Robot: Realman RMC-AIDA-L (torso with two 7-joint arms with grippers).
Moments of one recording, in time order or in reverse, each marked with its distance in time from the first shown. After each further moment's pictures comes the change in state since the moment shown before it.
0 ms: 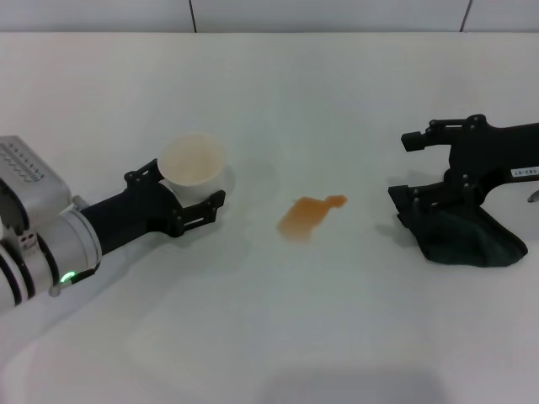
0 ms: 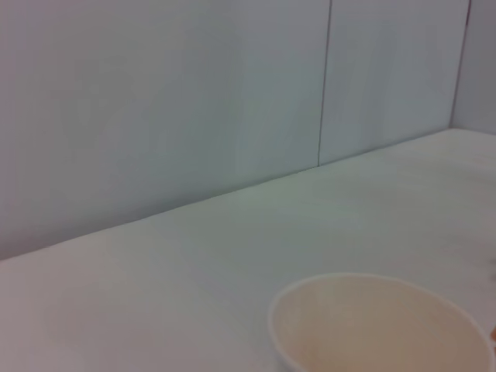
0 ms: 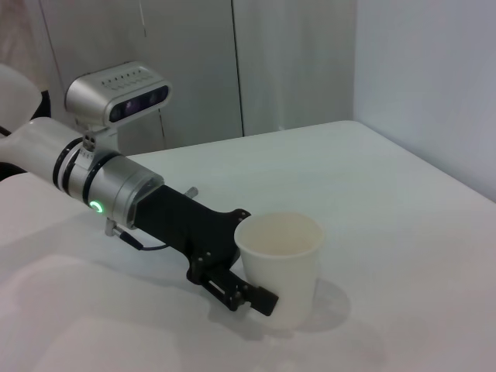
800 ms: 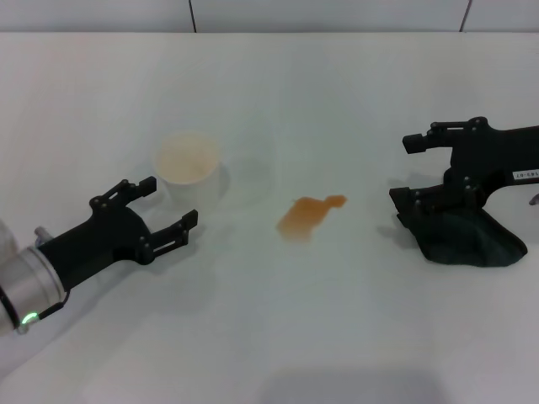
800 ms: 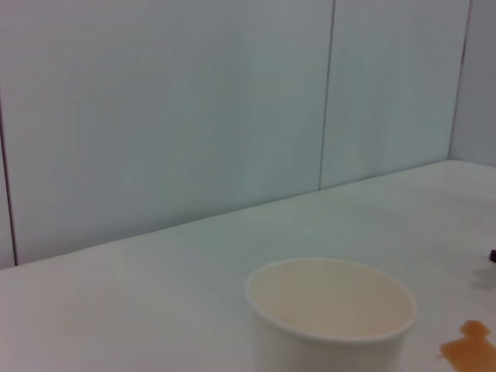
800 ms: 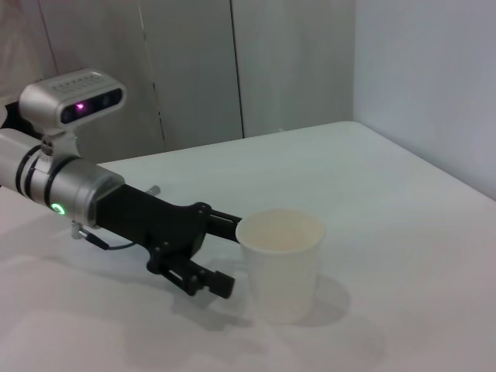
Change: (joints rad) left arm 0.153 0.006 0.000 0.077 -0.026 0.128 0.032; right arm -0.008 0.000 0.000 0.000 0.006 -0.004 0.000
